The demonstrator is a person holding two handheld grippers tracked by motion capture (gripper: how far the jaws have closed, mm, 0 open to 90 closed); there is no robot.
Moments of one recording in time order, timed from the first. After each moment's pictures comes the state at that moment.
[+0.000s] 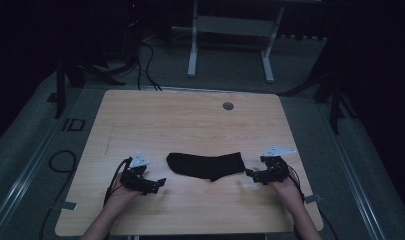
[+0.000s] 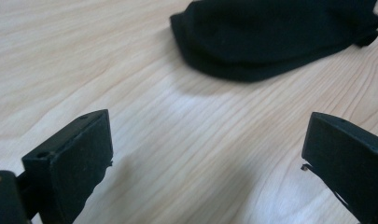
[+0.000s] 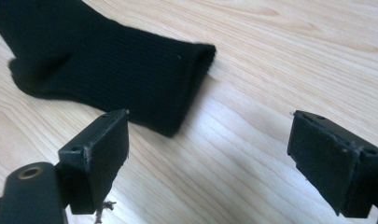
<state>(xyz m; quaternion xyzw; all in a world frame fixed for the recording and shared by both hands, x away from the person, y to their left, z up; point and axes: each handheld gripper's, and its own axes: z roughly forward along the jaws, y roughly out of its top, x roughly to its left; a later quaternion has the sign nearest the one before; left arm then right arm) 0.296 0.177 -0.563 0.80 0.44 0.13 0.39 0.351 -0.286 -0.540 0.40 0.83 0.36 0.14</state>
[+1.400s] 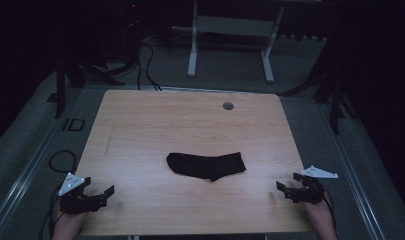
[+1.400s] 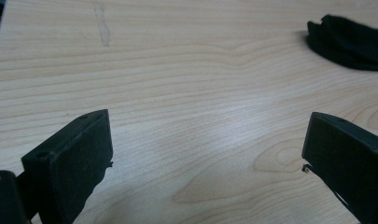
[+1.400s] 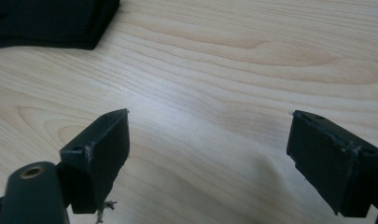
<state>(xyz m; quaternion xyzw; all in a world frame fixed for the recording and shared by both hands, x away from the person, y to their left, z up) 0.214 0.304 -0.568 0.68 0.55 0.22 0.43 0.293 -0.383 -0.554 0.48 0.77 0.38 0.18</state>
